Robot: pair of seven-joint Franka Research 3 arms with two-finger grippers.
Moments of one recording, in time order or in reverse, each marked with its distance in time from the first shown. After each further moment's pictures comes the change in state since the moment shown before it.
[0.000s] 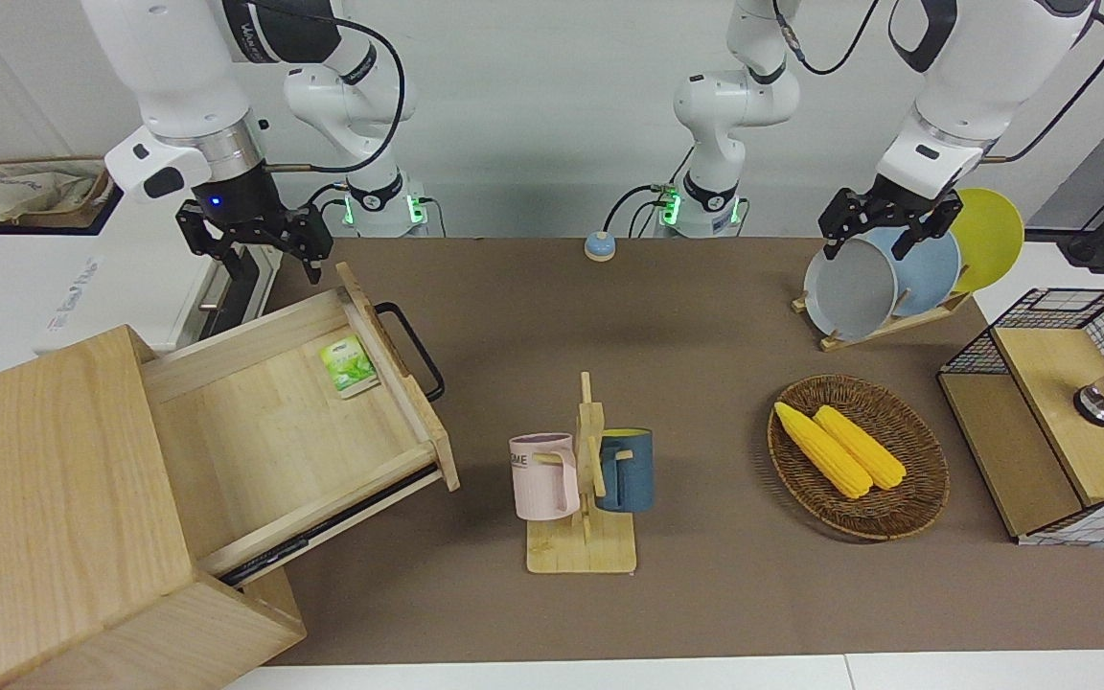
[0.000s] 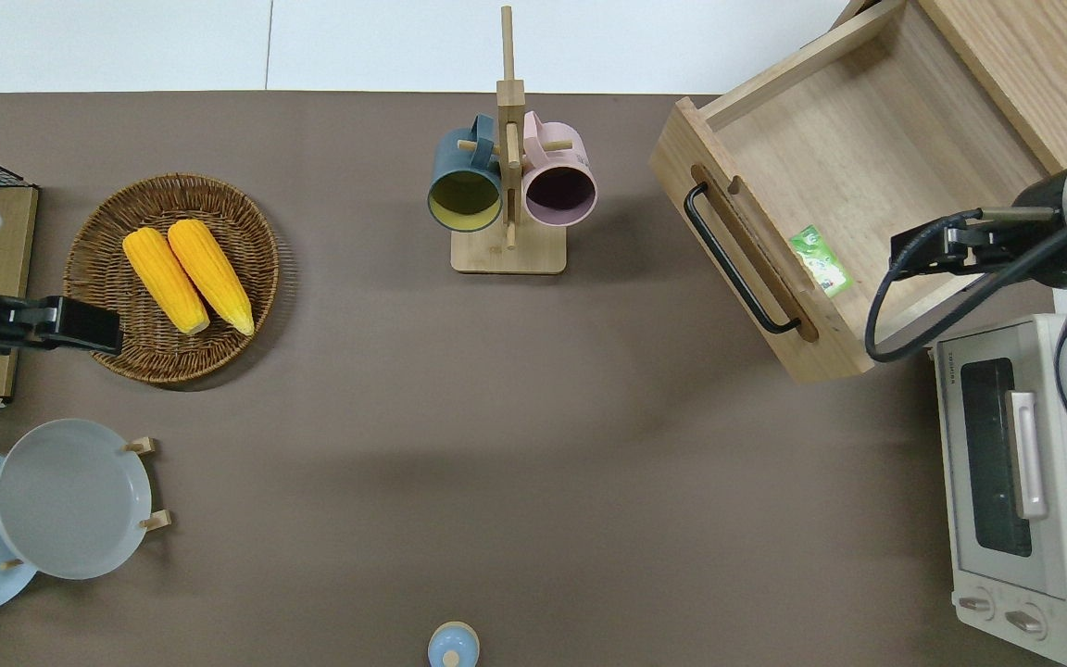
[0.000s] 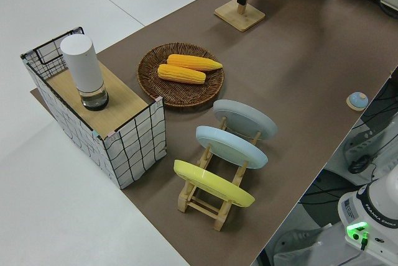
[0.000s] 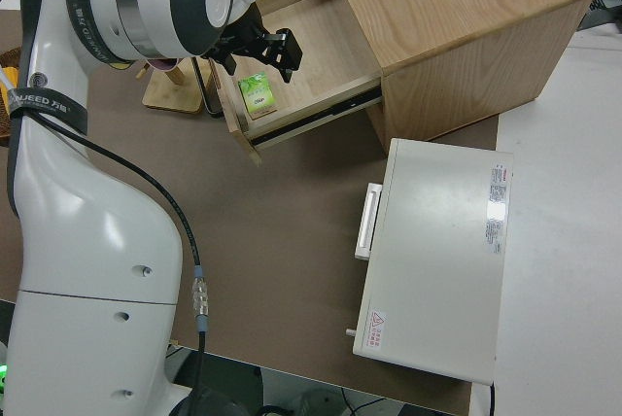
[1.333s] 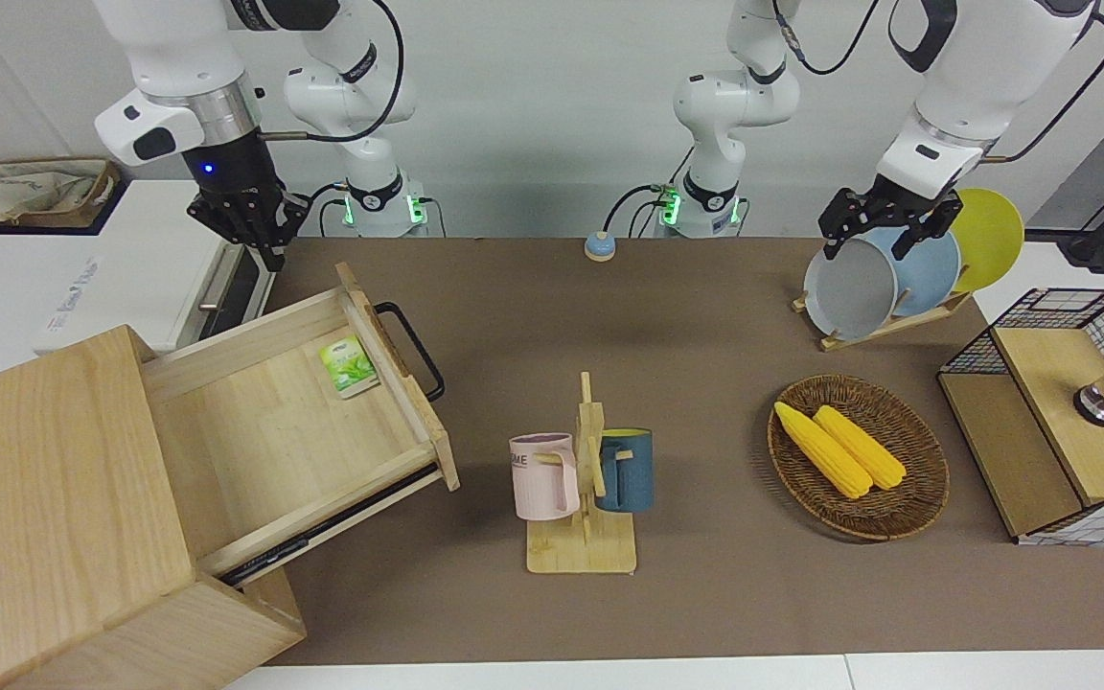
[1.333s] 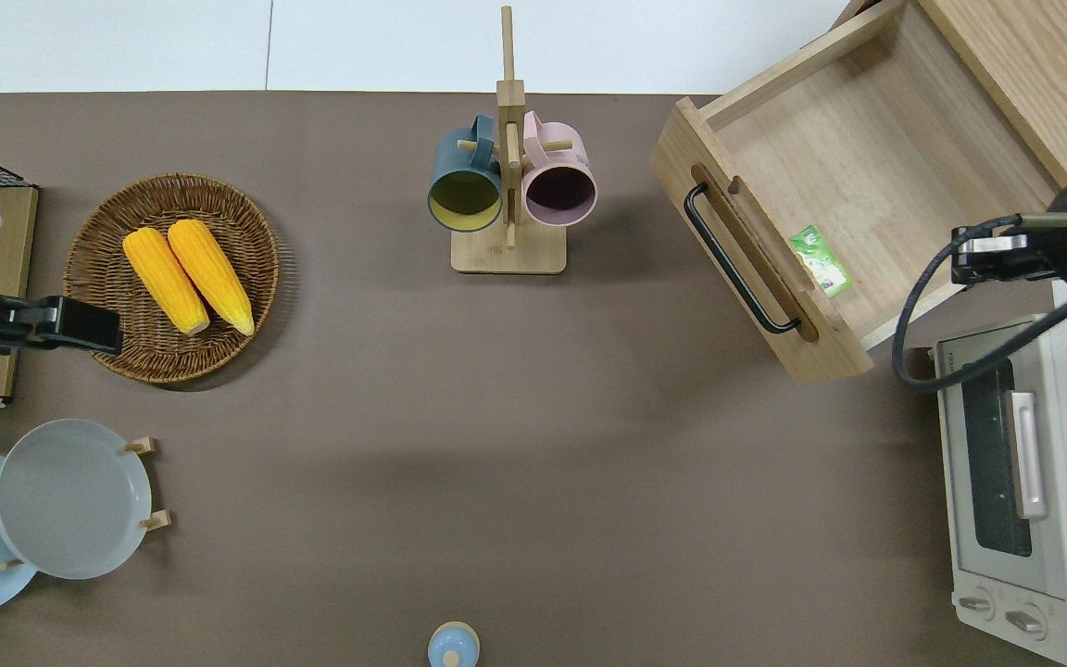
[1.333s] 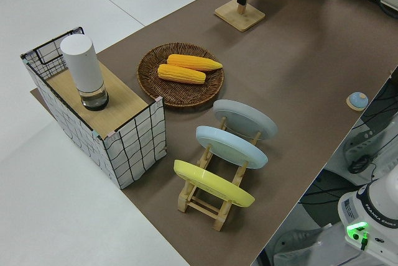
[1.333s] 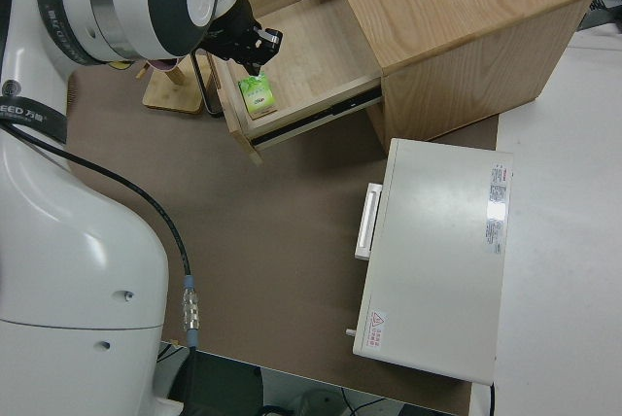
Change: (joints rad) left arm 0.000 0.000 0.000 0.000 0.000 0.000 0.000; right arm 0.000 -0.048 0.001 0.010 0.003 -0.001 0.000
